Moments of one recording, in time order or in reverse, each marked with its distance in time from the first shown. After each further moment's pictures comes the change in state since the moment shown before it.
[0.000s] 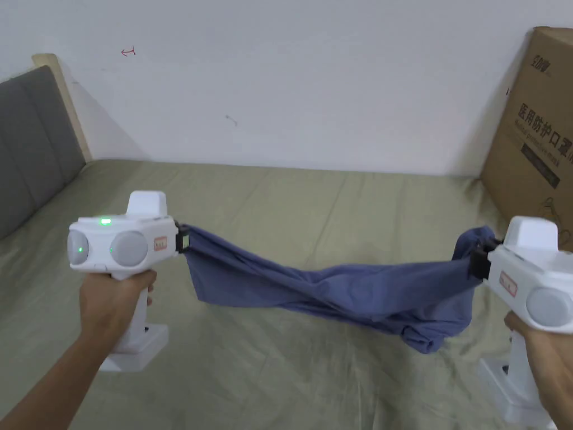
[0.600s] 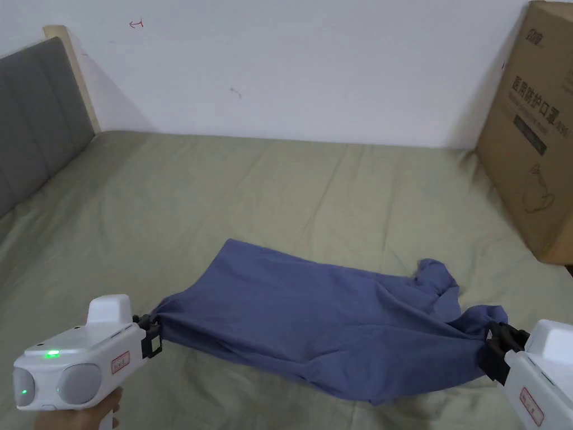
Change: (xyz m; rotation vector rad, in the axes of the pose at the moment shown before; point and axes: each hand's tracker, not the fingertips) left arm -0.036 -0.191 0.123 -0.098 0.000 0.114; right arm 0.019 -0.140 0.166 -0.061 -0.008 -0.103
